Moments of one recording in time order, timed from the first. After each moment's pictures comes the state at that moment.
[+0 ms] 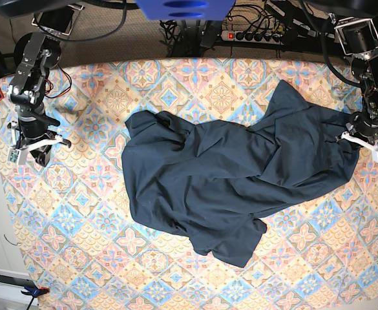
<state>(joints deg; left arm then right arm) 4.6 -28.4 -24.3 73.7 -31.1 -8.5 38.9 -10.5 13.4 26.6 101.8 25.0 8.4 -37.0</state>
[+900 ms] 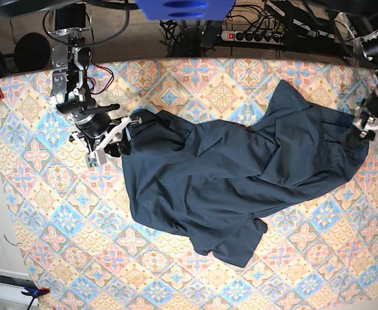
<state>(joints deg) 11.4 -26.5 -40.3 76.9 -71.2 -8.9 55.6 -10.3 13.7 2.3 105.0 24.8 14.3 -44.9</state>
